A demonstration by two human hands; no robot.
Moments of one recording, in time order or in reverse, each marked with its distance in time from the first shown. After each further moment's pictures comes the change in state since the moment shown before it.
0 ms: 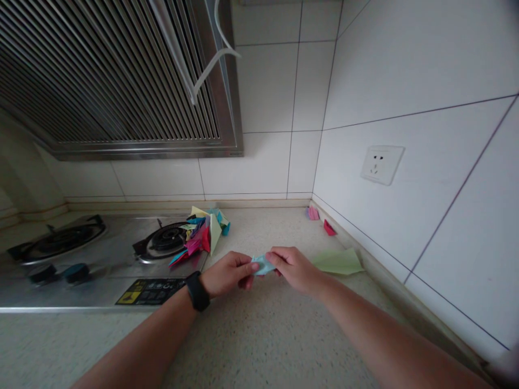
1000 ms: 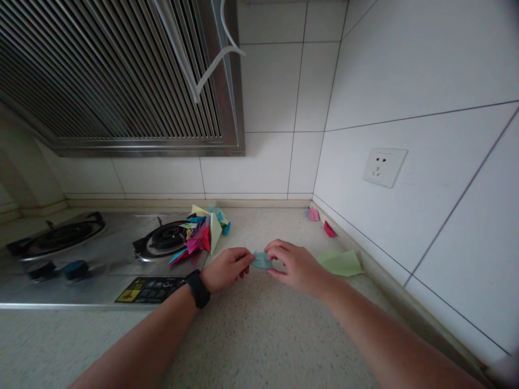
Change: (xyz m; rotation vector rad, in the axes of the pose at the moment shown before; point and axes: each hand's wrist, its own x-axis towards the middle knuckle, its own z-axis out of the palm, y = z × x) left_hand 0.004 -0.001 -0.003 0.209 0.206 -0.045; right_hand -0.002 -0.003 -0.014 -0.455 0.024 -0.321
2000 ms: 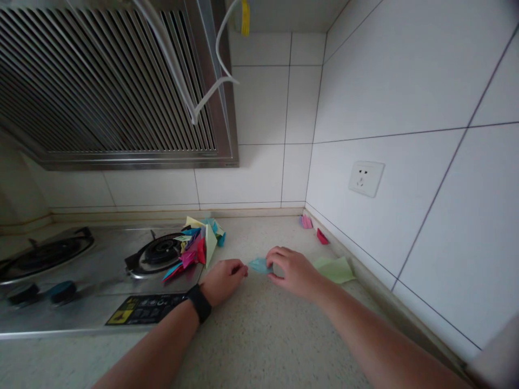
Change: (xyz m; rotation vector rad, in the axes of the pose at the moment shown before) left_hand 0.009 -0.011 -0.001 0.361 0.172 0.019; right_hand -0.001 0.014 -0.002 -0.113 0.015 0.070
